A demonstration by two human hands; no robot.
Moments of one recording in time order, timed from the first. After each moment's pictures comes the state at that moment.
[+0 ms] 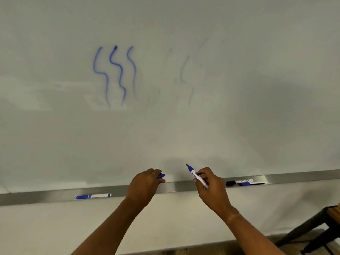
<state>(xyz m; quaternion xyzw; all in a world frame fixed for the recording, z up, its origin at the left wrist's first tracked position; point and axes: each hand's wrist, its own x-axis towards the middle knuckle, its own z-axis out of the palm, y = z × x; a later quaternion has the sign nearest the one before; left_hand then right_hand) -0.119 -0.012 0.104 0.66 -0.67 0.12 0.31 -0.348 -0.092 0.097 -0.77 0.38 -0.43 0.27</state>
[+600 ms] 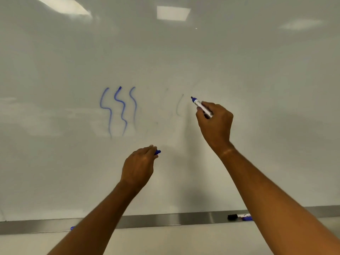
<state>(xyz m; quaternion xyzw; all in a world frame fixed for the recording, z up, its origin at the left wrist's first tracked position) -0.115 -0.047 0.247 0.63 -0.62 0.33 0.34 -0.302 -0.156 0.356 -0.69 0.26 -0.67 0.01</state>
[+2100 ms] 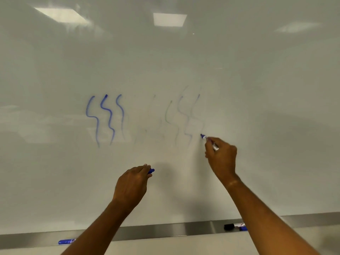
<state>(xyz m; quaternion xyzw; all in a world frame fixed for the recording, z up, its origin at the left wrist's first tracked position) -0.123 -0.066 0.214 0.66 -0.62 0.29 0.30 -0.356 -0.210 0.276 -0.67 0.32 -0.66 0.14</state>
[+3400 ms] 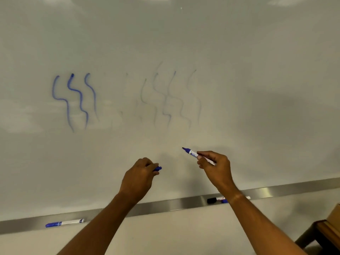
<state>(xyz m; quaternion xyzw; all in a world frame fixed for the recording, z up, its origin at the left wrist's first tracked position) -0.194 -0.088 0.177 0.64 -0.68 0.19 0.31 -0.427 -0.194 0.187 -0.66 0.34 -0.55 0.39</state>
